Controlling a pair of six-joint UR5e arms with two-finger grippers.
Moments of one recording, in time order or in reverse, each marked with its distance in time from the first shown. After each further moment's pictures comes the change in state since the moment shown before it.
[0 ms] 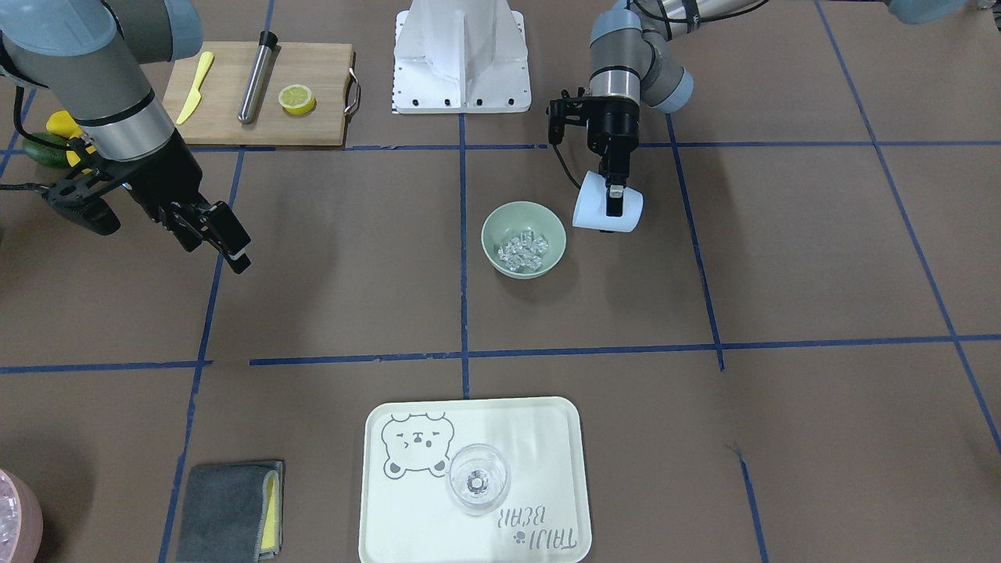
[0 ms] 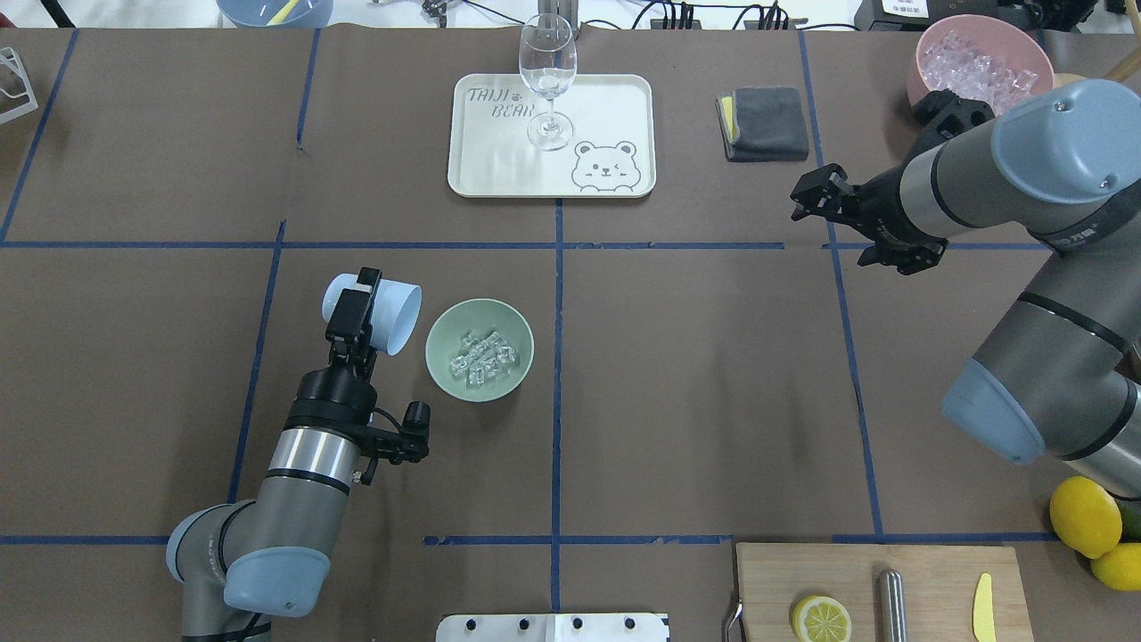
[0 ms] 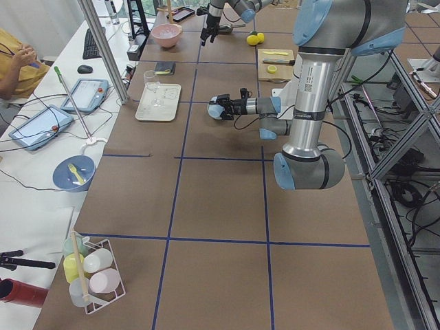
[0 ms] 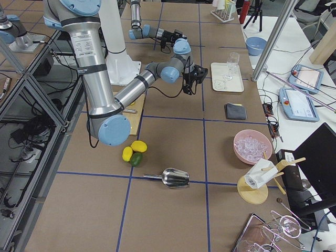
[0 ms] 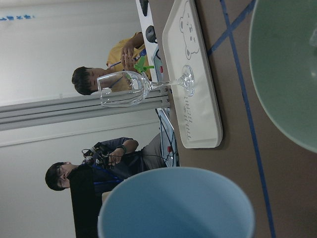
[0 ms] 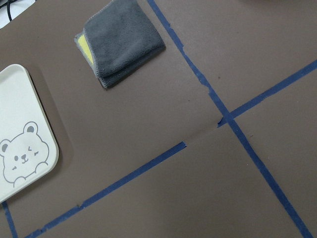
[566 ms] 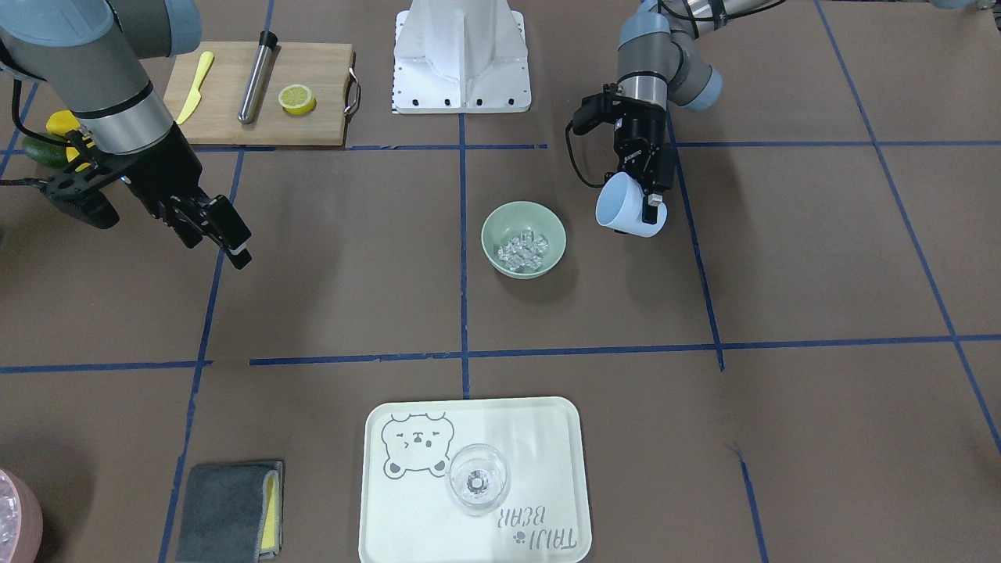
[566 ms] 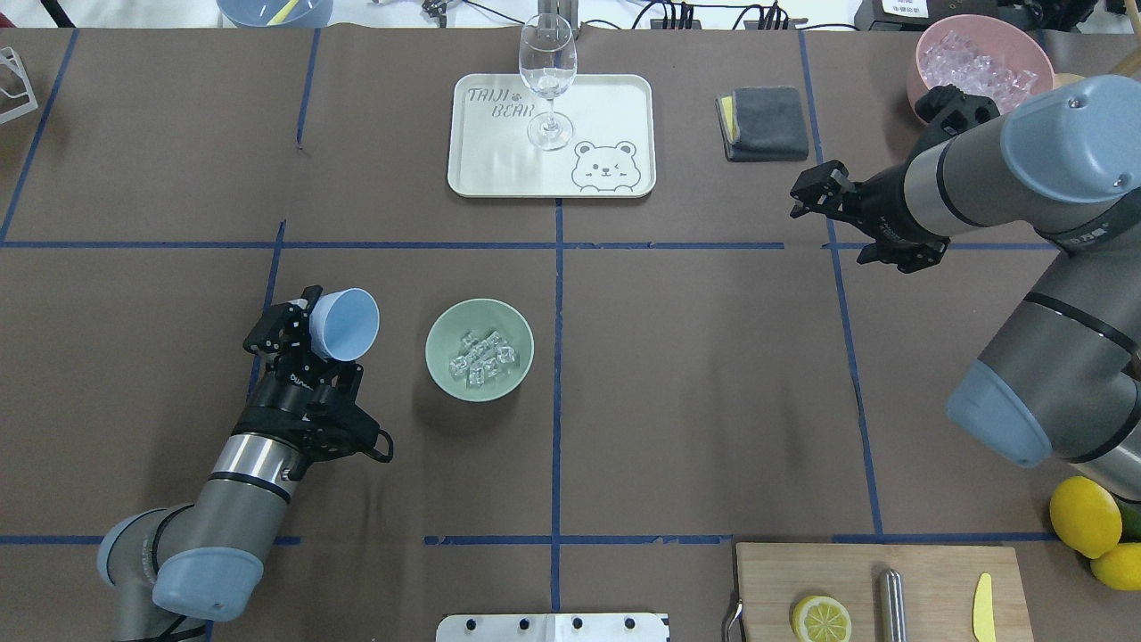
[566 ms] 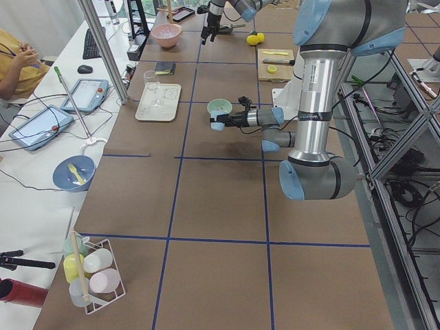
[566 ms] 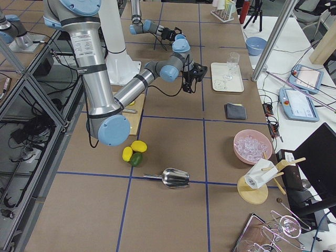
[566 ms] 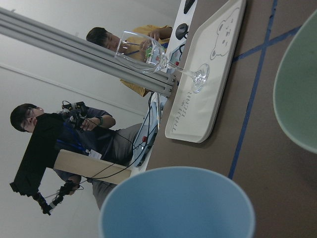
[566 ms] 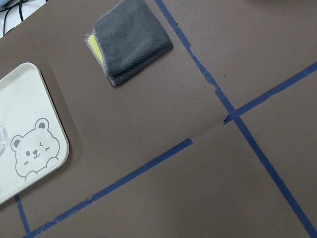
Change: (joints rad) left arm -0.003 0.171 -0.067 -0.021 -0.100 -0.663; right arm 0.001 -0.003 0.021 0.001 0.003 0.000
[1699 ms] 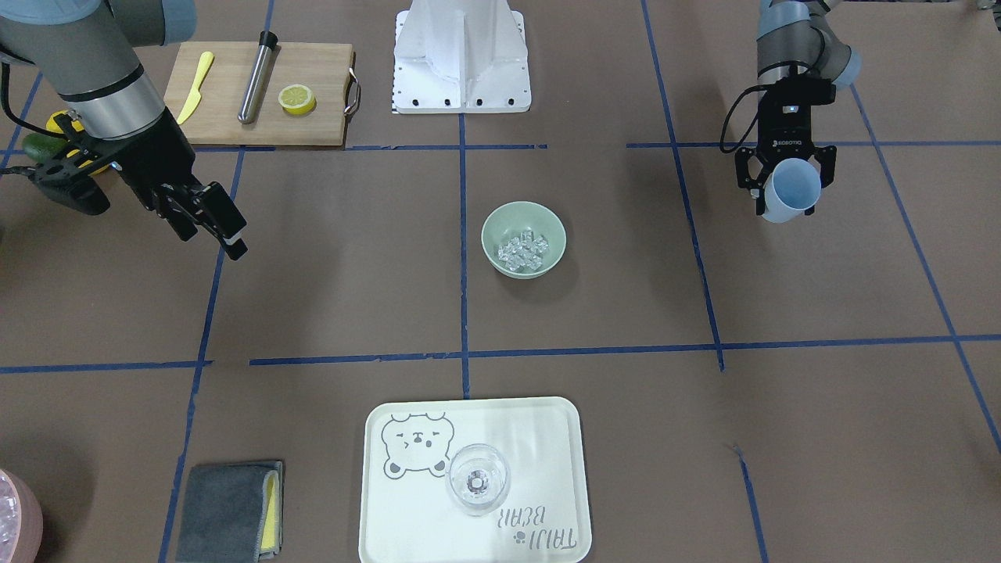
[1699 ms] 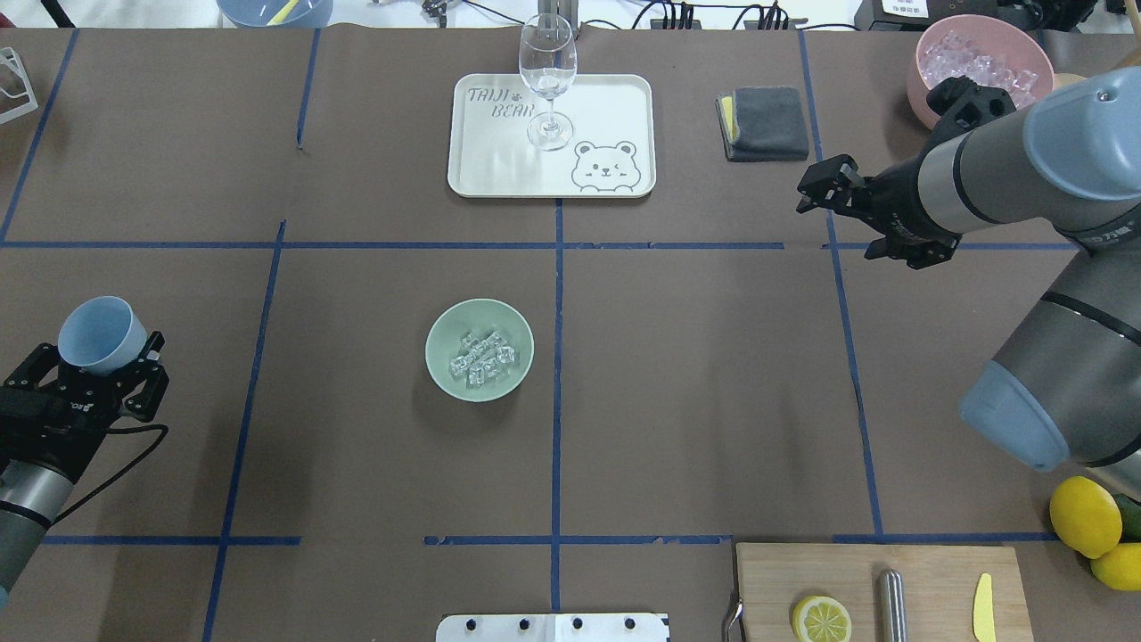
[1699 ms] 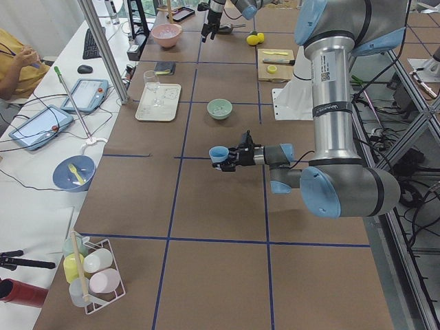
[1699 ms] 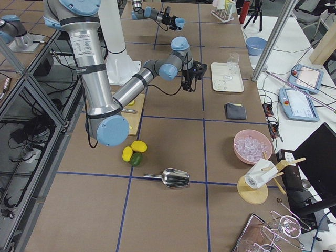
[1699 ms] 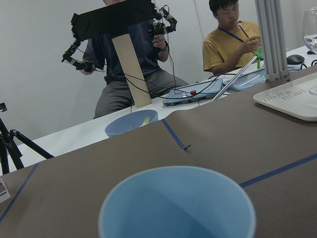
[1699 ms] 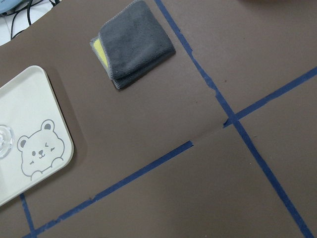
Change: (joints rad) left arm -0.003 0.359 0.046 -0.297 0.018 -0.884; right arm 0.014 -0.017 0.024 -0.010 -0.001 -0.031
